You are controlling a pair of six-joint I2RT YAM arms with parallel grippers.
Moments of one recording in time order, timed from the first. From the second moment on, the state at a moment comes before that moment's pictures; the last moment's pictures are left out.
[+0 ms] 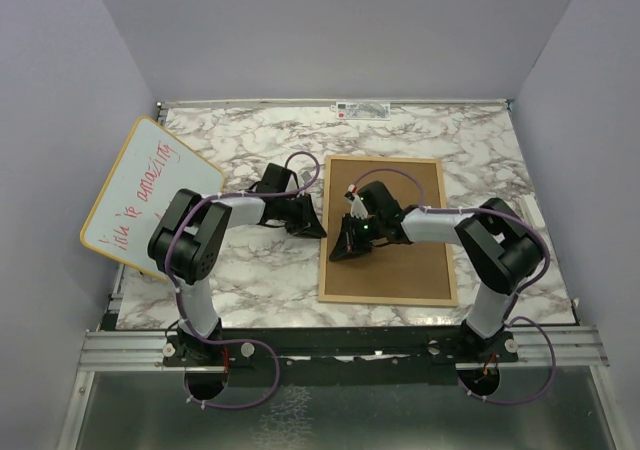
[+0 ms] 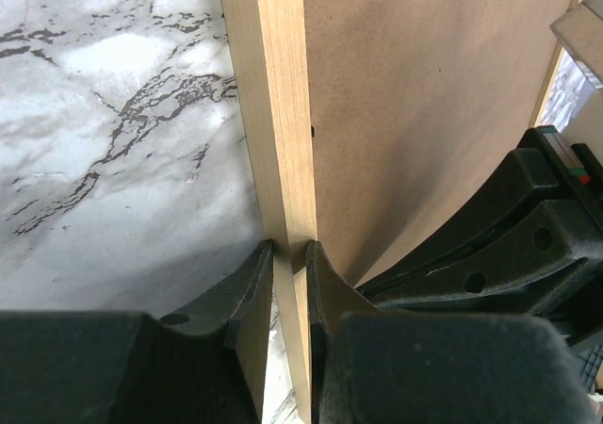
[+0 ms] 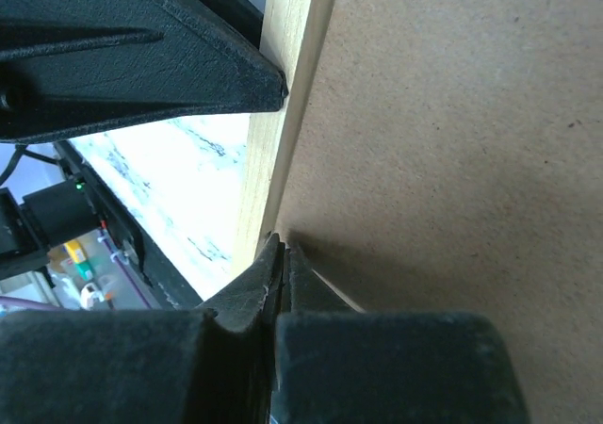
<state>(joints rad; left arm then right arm) -0.43 1.86 0.94 -0.07 0.63 -0.57 0.65 1.80 0.87 0.00 -0.55 0.66</state>
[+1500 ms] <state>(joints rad) -0.53 1.81 0.73 0.26 0.57 -0.87 0.65 1.58 0.45 0.46 -0.50 1.11</state>
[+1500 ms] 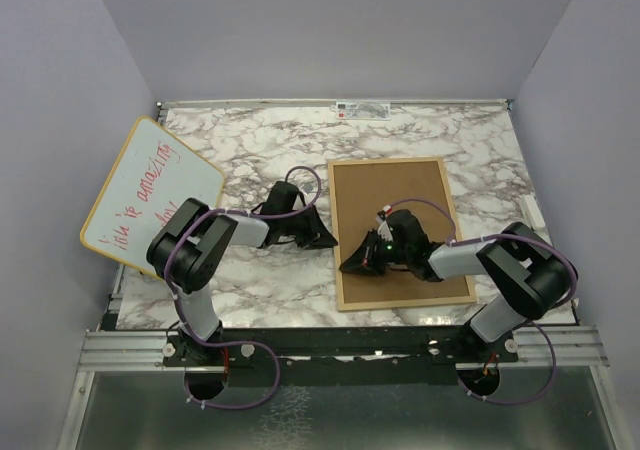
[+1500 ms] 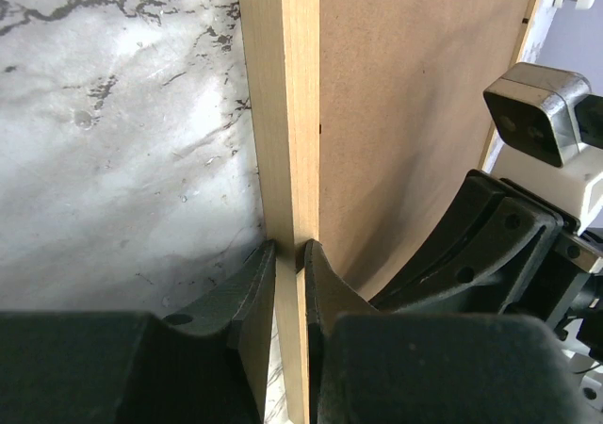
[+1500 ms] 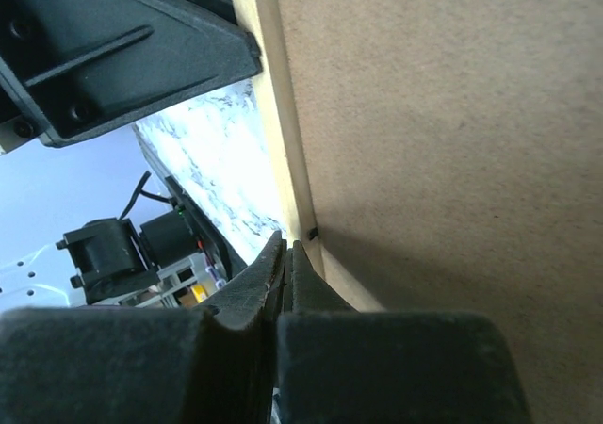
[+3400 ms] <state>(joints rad) -0.53 1.82 0.72 0.29 0.57 -0.87 0.65 1.65 0.36 0.74 -0.49 1.08</state>
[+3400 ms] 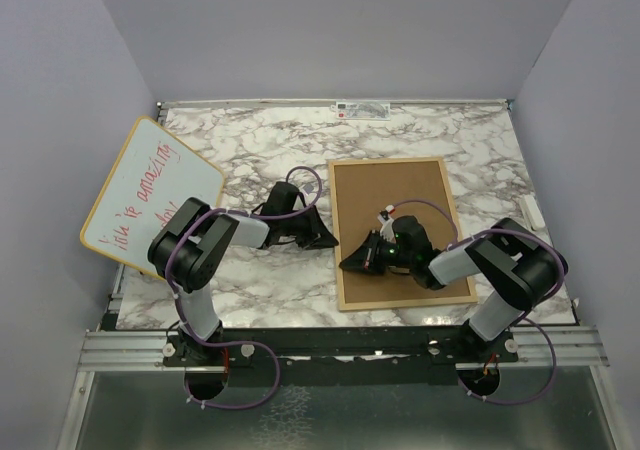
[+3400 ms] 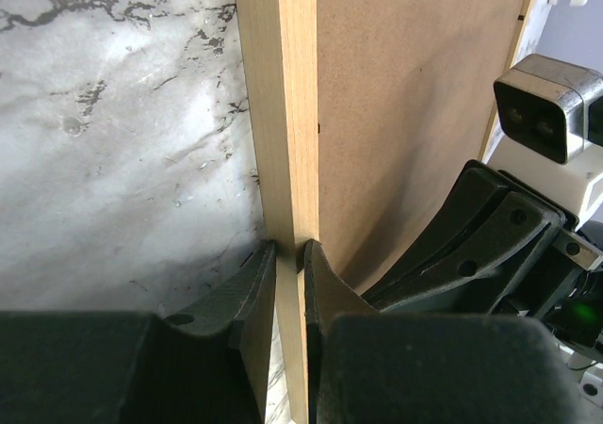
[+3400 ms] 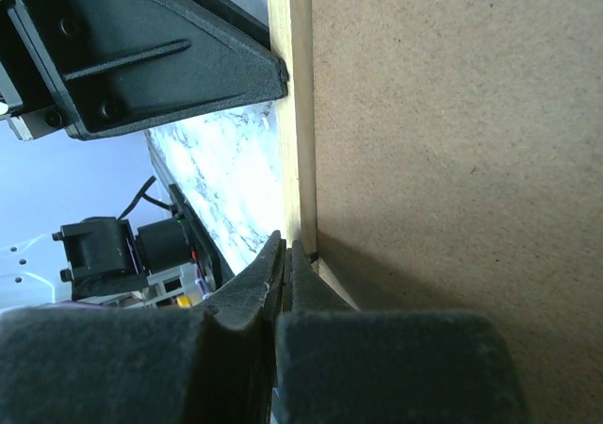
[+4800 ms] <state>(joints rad) -0.53 1.82 0.71 0.33 0.57 -0.87 0.59 1.59 0.62 0.55 -0.33 1.03</state>
